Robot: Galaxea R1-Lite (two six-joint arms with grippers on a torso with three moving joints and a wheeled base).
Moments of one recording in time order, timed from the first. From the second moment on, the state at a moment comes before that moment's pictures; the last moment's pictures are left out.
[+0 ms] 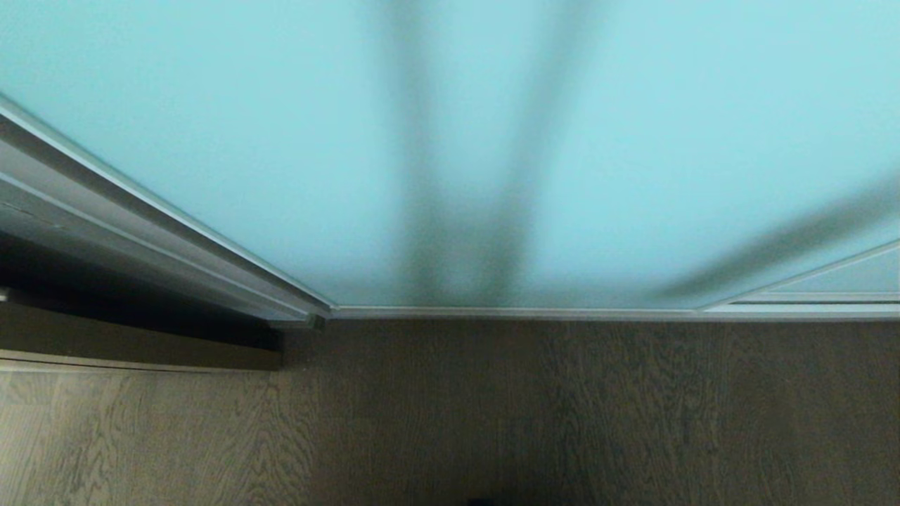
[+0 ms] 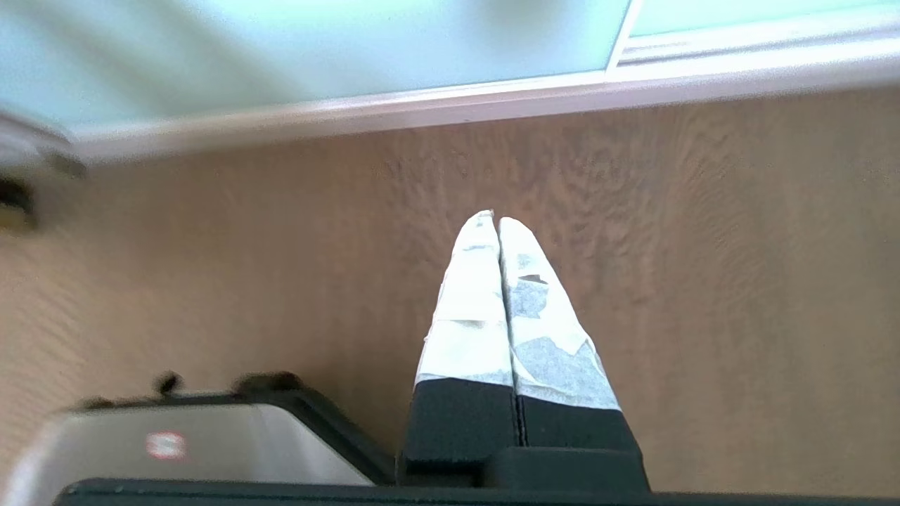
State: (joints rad) left arm 0.00 0.00 0.00 0.00 0.00 0.00; right arm 0.00 0.00 -0.03 0.00 0.02 0.21
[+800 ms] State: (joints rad) left arm 0.00 0.00 0.00 0.00 0.00 0.00; right arm 0.00 0.00 -0.08 -0.10 -0.04 0.18
